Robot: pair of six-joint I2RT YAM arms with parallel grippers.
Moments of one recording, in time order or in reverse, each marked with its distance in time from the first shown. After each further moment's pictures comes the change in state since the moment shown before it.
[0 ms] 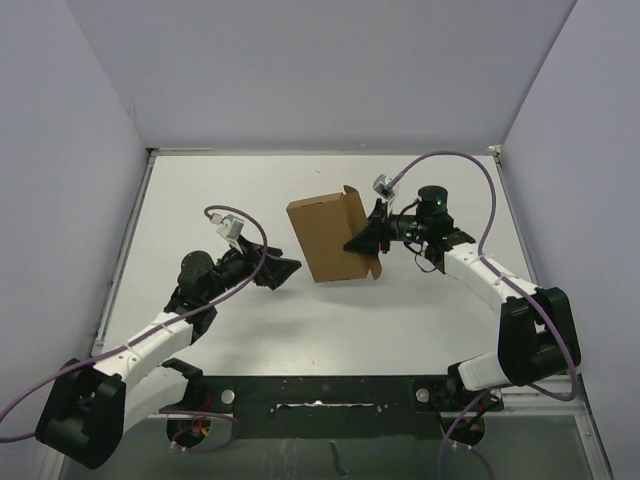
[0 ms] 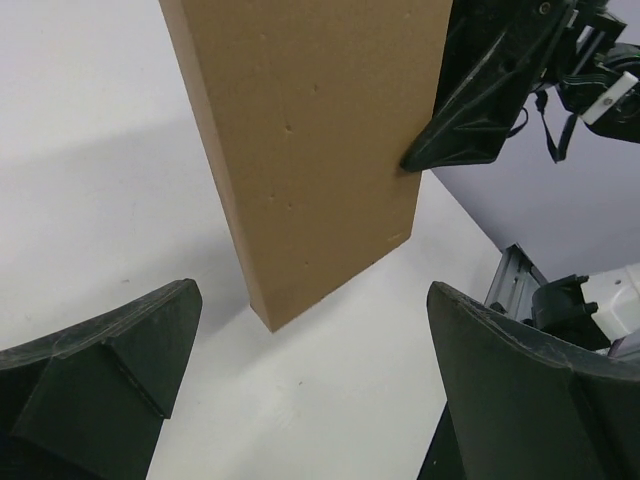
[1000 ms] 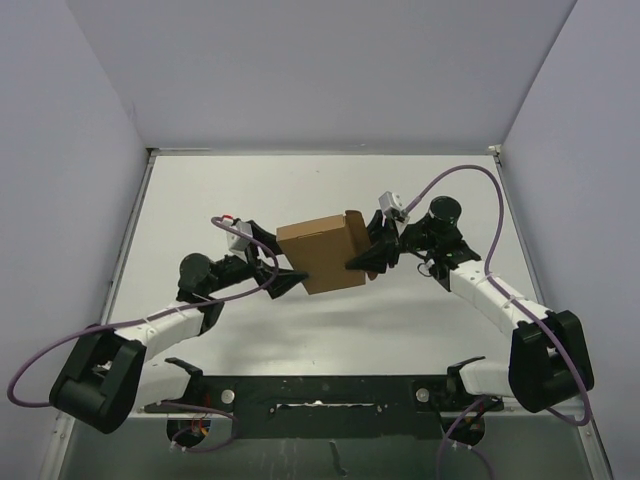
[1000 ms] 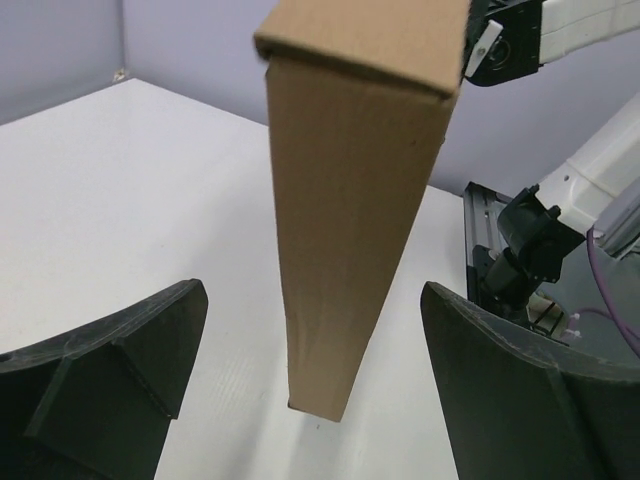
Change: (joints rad) left arm -0.004 0.186 -0.008 0.509 0.312 0.145; right arm 0.037 -0.133 -0.119 0.357 -0.319 0.007
